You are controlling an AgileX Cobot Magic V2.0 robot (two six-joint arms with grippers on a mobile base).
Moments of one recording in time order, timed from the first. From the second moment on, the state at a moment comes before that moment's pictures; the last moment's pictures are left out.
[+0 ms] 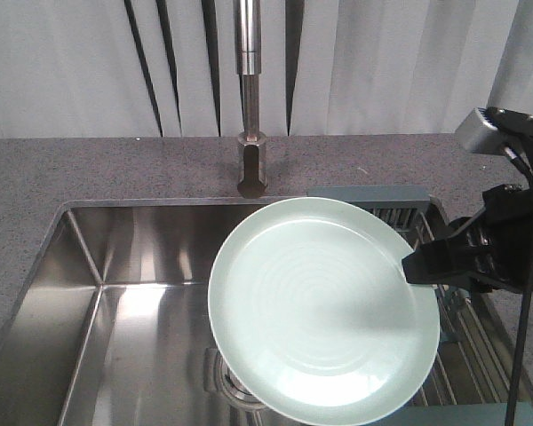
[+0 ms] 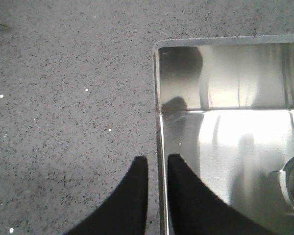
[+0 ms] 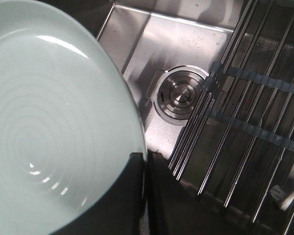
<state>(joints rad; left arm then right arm) 0.03 1.02 -0.76 -0.02 0.57 -0.03 0.15 1.16 -1.05 0.60 1.09 -0.36</state>
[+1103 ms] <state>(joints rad) -0.02 1.74 -1.34 -0.88 0.86 1.21 0.15 1.16 -1.05 0.60 1.09 -0.36</state>
